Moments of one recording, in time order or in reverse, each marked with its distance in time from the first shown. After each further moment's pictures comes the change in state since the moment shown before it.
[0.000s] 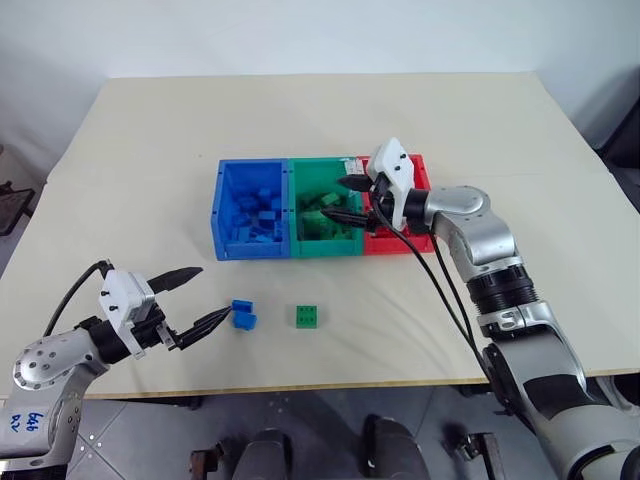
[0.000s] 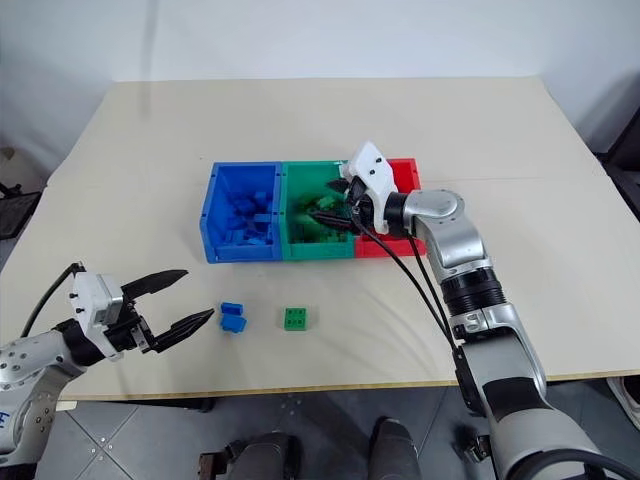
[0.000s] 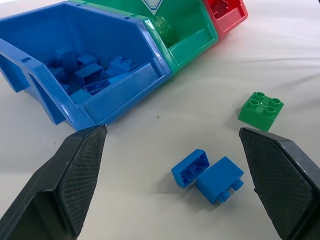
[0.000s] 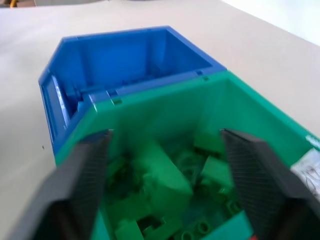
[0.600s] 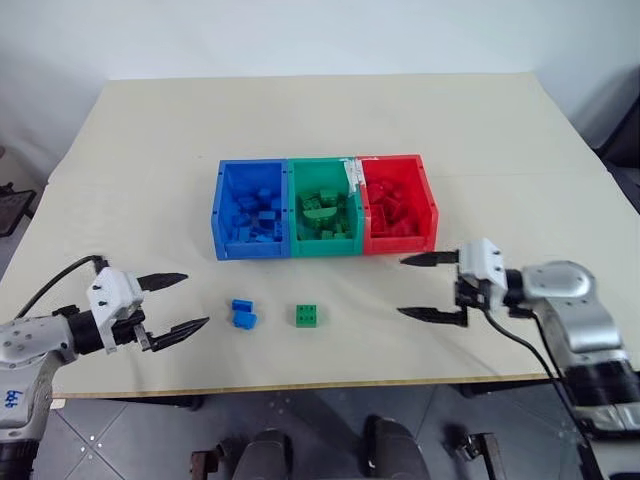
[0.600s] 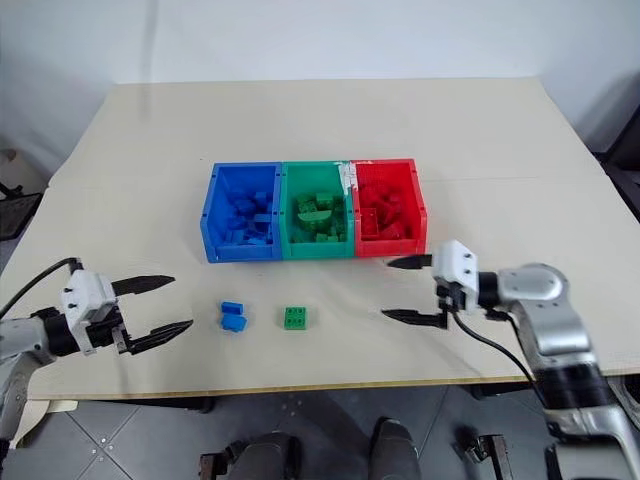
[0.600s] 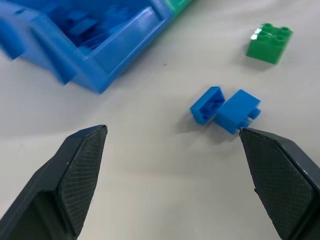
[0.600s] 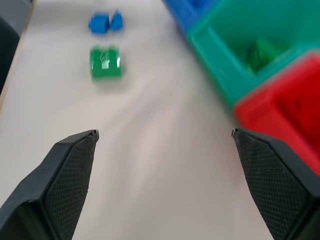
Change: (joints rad) left arm -0.137 0.175 -0.080 0.212 0.104 -0.086 -0.204; right arm 0.663 -0.382 -0.196 -0.402 0.159 -0.241 0.374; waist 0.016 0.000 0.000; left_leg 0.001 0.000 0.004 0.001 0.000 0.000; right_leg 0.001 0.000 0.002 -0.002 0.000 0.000
